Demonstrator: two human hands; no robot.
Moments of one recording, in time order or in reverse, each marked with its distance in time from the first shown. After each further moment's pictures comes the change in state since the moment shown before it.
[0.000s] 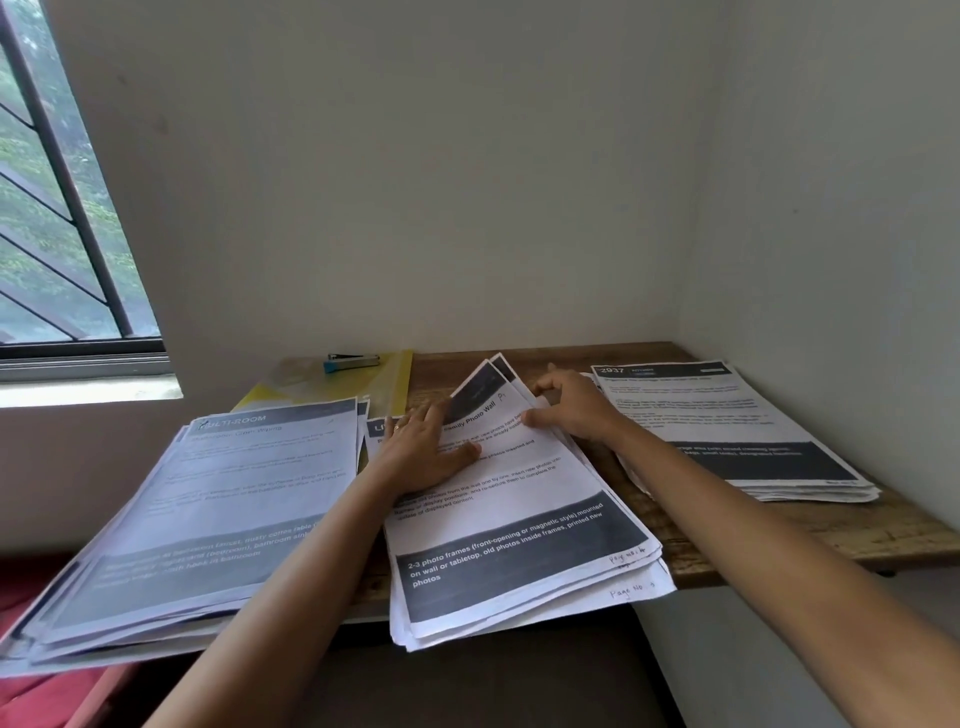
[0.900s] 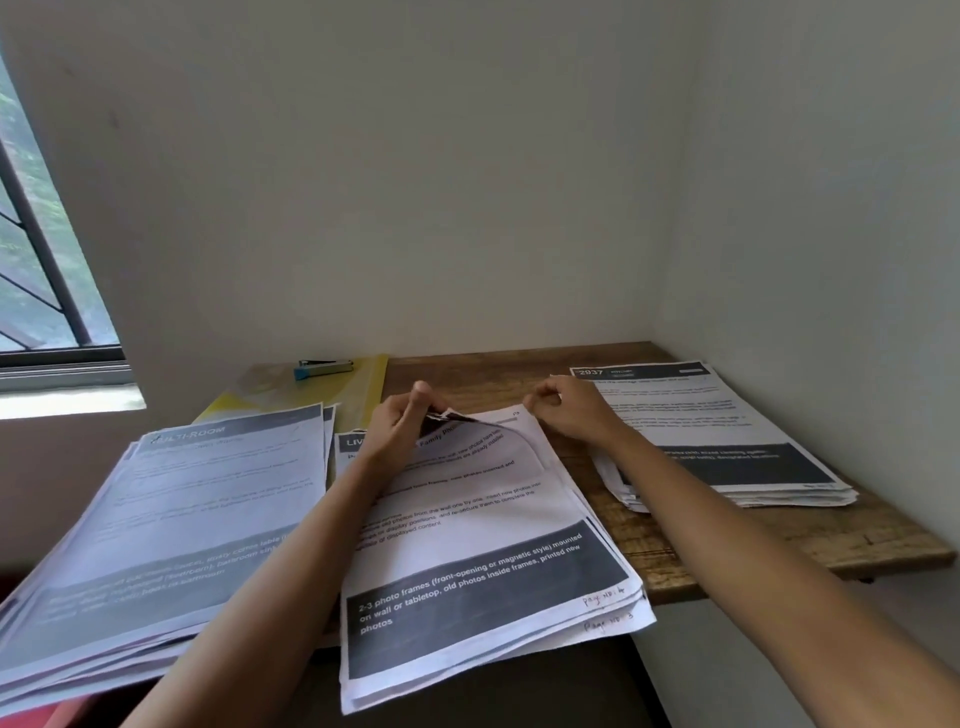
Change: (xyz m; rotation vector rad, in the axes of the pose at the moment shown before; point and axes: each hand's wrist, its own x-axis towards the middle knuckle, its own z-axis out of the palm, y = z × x) left_hand 0.025 0.013 0.006 -0.766 0.321 0.195; right_hand 0.004 0.029 -0.013 -0.130 0.097 0.100
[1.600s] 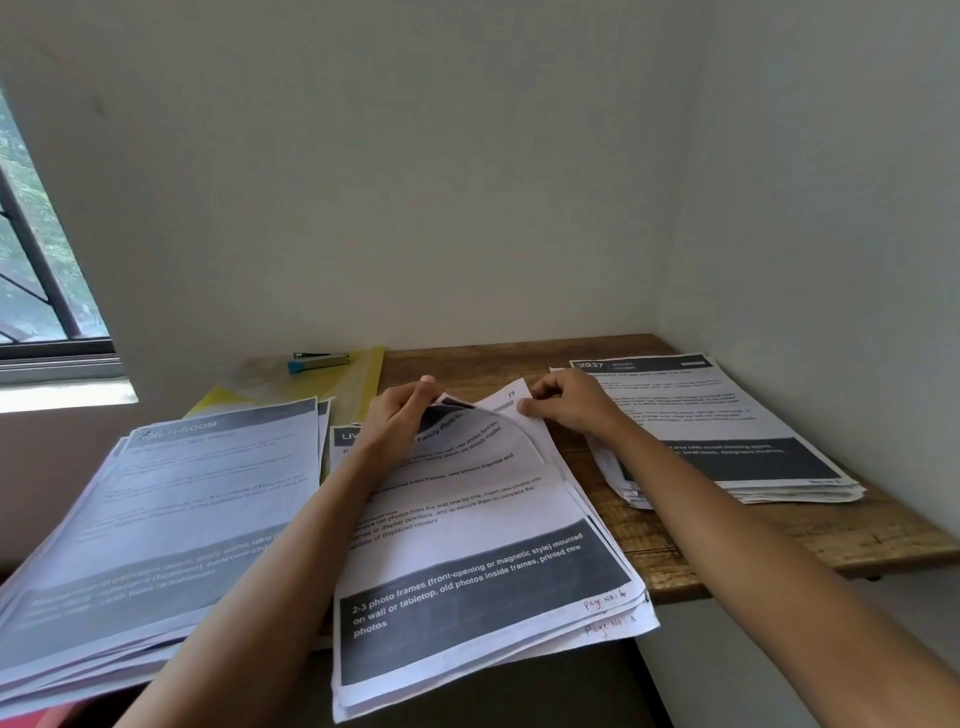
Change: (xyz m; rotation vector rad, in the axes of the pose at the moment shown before) left_hand 0.004 0.003 0.000 0.079 -0.042 -0.096; right_hand -0.001 -0.002 -0.001 0.160 -0.030 0.020
